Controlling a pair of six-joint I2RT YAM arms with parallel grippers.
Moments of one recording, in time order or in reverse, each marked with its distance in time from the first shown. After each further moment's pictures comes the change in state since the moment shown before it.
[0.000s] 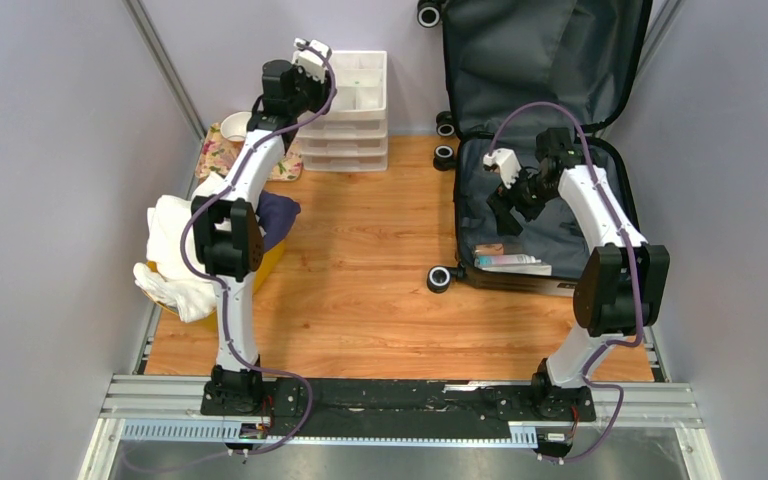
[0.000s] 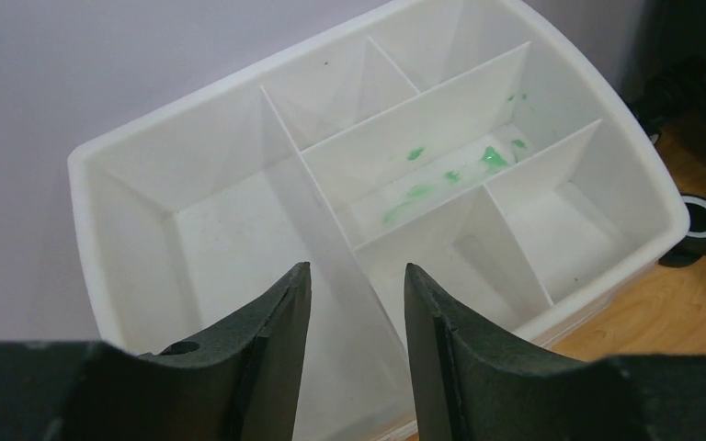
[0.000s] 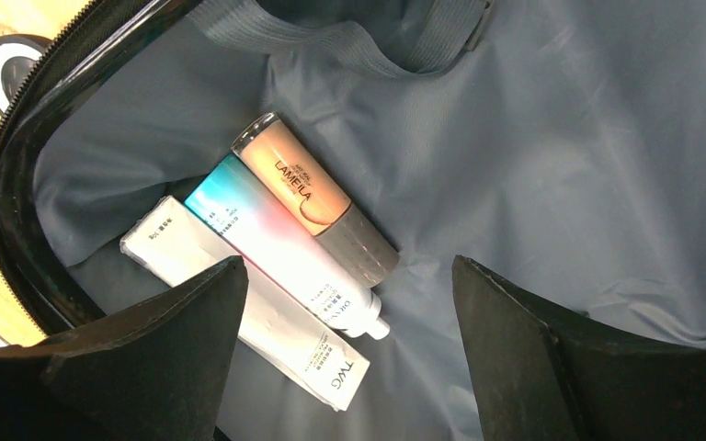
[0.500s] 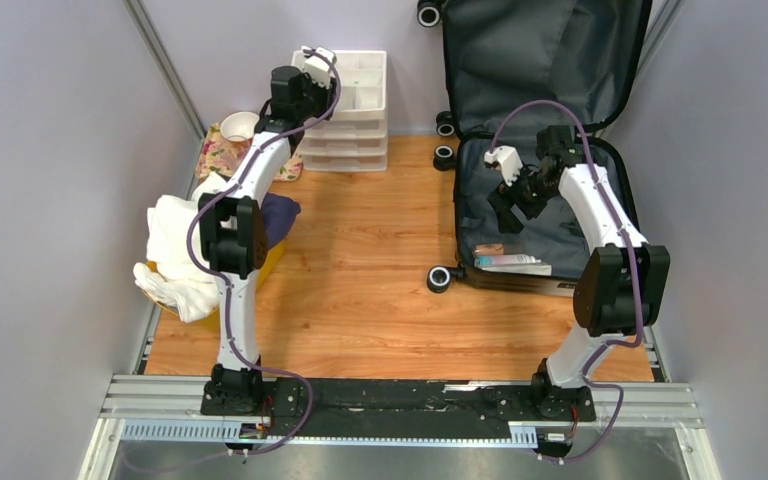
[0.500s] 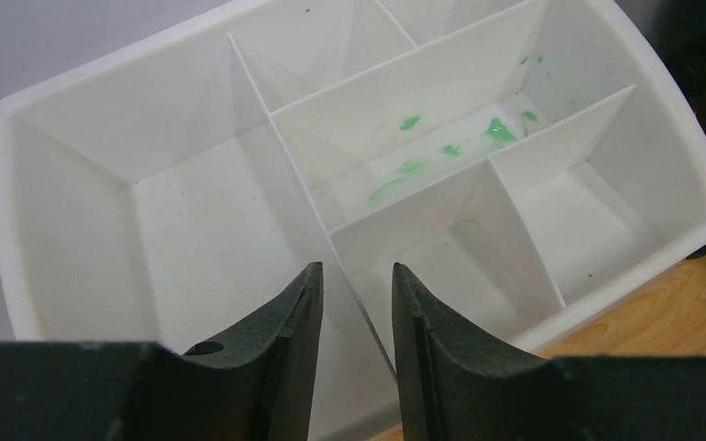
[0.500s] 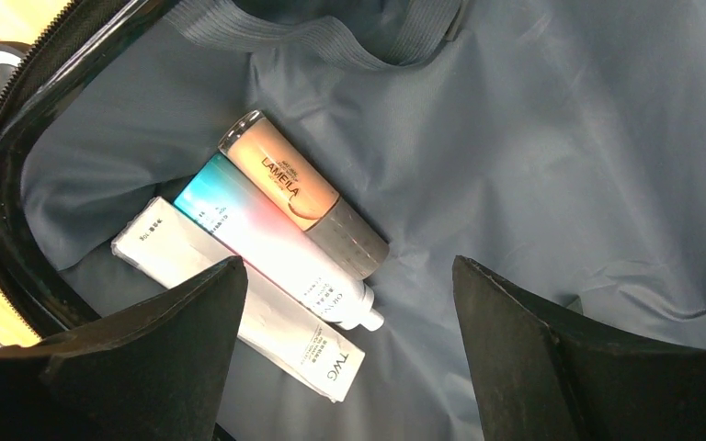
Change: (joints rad) left arm -0.014 0.047 0.001 -0.001 -0.052 -0.019; right arm 0.000 0.000 0.020 -0.001 0.030 0.029
